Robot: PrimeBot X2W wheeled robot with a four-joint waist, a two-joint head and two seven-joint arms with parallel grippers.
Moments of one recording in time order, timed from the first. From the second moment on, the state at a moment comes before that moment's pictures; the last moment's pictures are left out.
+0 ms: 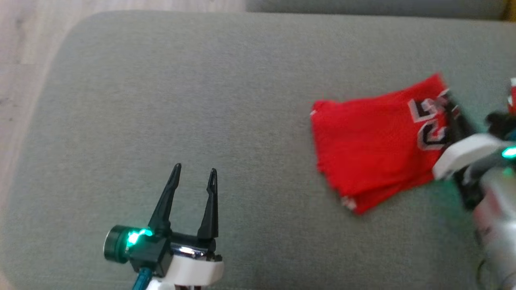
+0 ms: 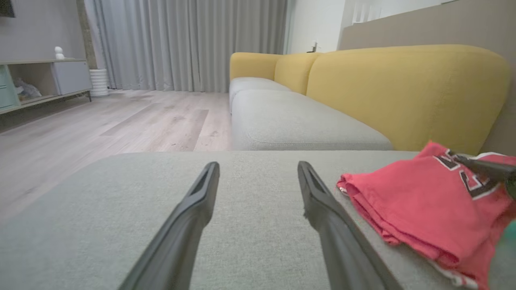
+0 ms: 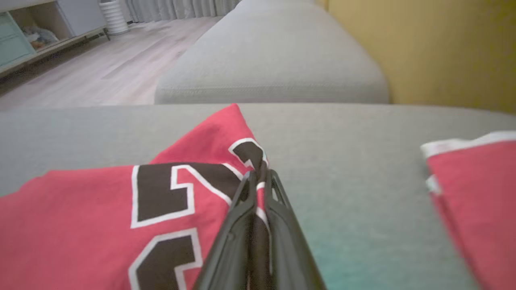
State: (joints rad) left arm 0.00 0.06 -0.35 0.03 -0.13 0.09 -0.25; right arm -0.59 -0.28 0.17 0.95 0.31 0.12 -0.23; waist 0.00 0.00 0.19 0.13
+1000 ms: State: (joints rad) left arm -0.13 0.05 -0.32 0.09 -0.23 0.11 -0.26; right arm -0.65 -0.44 -0.17 0.74 -0.08 0.12 -0.25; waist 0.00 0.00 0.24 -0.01
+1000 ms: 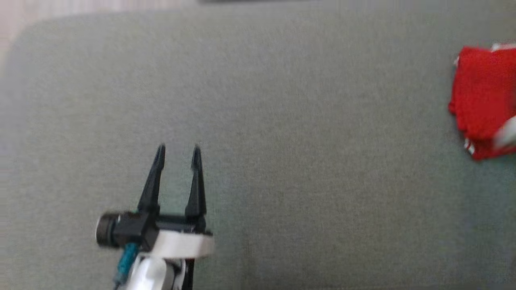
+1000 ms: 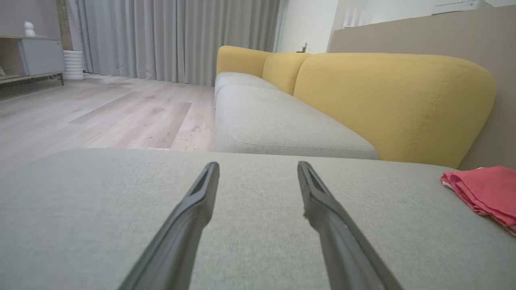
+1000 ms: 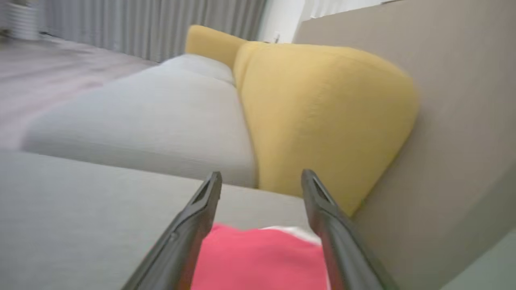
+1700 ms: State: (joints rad) left arm 0.18 0.05 -0.29 0.16 -0.18 0.11 -0.26; right arm 0.24 -0.05 0.04 0.19 0.10 0.12 -0.25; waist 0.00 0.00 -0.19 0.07
